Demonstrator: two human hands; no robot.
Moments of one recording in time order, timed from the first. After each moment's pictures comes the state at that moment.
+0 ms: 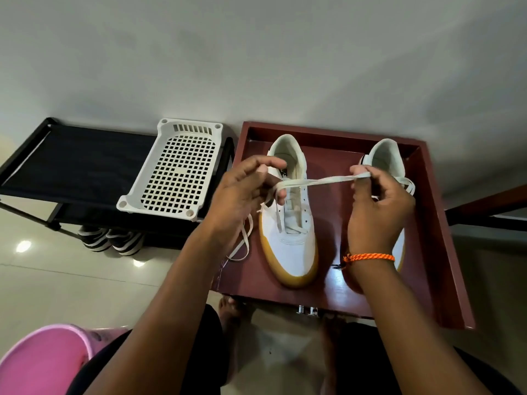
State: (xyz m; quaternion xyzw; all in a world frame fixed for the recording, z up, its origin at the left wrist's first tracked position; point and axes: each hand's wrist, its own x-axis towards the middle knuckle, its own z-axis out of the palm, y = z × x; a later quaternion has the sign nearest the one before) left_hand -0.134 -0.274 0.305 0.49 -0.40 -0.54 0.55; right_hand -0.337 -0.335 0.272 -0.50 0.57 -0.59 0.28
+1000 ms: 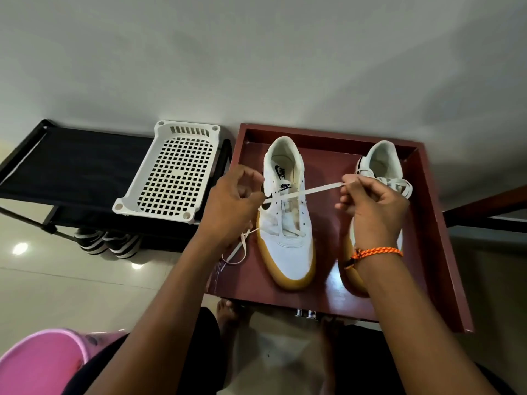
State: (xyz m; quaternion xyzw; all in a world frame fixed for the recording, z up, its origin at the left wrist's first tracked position) left_hand -0.130 -0.276 0.292 0.69 -0.45 -0.37 0.43; right_hand -0.345 -0.346 0.270 -0.38 0.54 -0.57 0.48
